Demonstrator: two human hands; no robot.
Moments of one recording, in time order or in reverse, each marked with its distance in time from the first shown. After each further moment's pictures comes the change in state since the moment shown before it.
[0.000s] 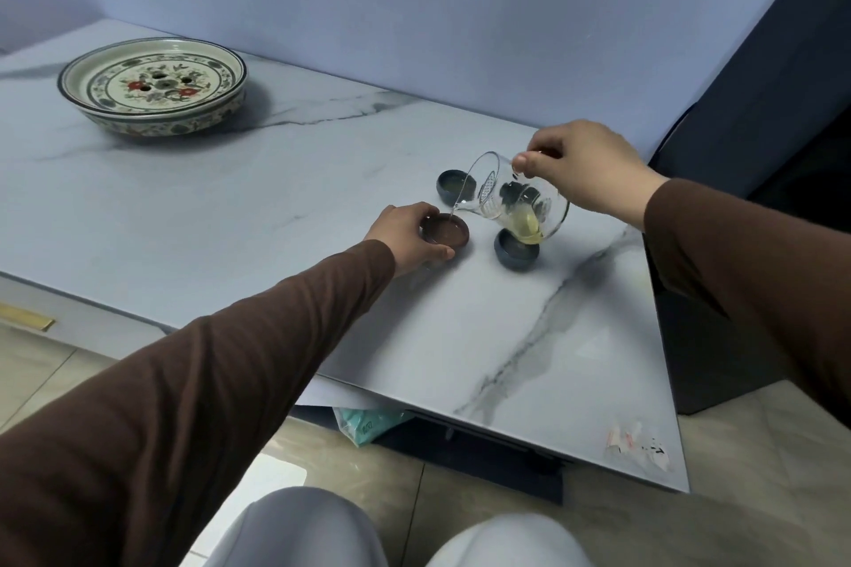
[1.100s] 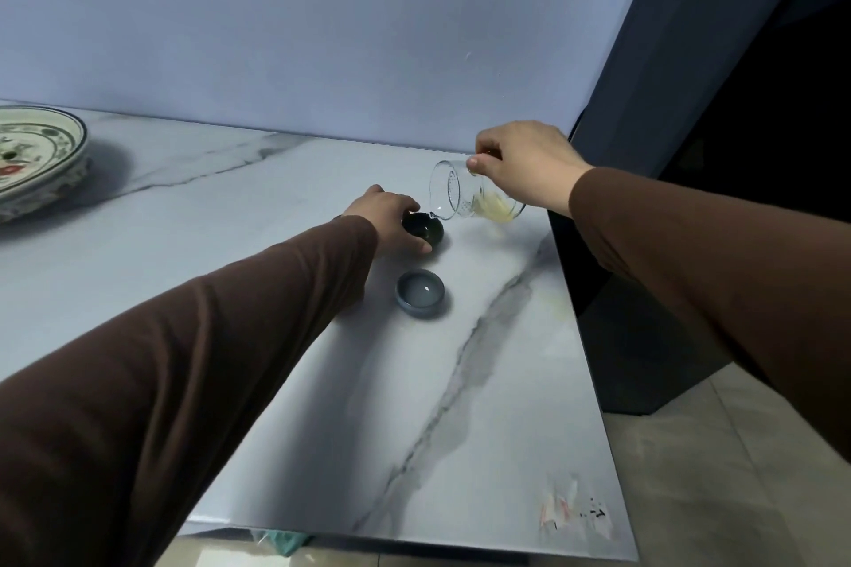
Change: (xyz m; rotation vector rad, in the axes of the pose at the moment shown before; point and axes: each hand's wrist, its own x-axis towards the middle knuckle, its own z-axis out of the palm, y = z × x) left_hand 0.127 0.093 0.042 0.402 -0.155 0.147; right_hand 0.041 0.101 -0.020 -0.176 0.062 0.063
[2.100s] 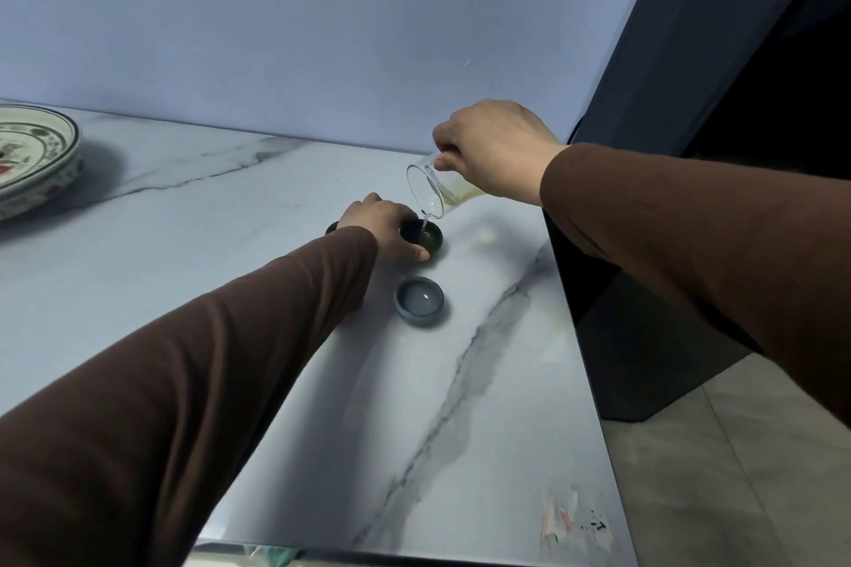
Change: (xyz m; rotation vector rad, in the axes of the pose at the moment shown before) left_hand -0.005 -0.001 0.001 0.029 0.037 -0.005; right_hand 0.019 -0.038 -0.016 -0.281 0.016 -0.270
